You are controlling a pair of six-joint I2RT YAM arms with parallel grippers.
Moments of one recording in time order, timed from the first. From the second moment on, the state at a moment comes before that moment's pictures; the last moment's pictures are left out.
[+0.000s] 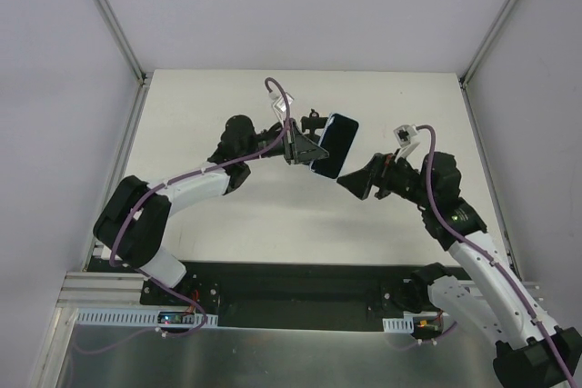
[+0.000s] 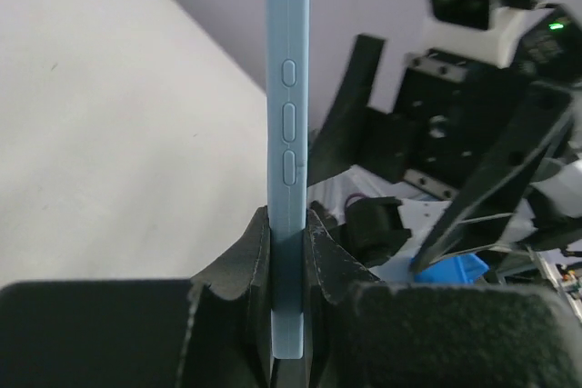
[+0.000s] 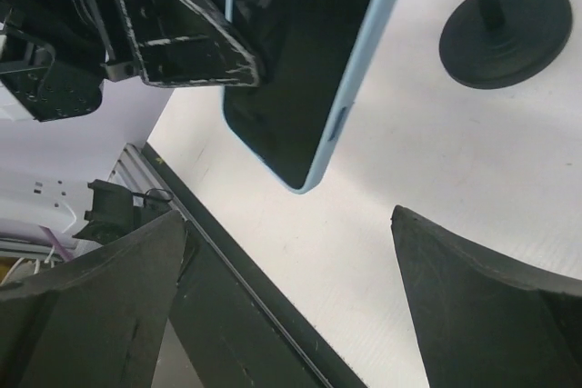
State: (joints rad) left arm -0.59 1.55 0.89 0.65 0.76 -0.84; right arm 0.40 0.75 0.68 -0.20 -0.49 0.54
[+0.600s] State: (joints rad) left arm -0.62 1.53 0.90 1.01 0.88 -1.10; right arm 0.46 0.77 0.54 0.21 -0.61 0.65
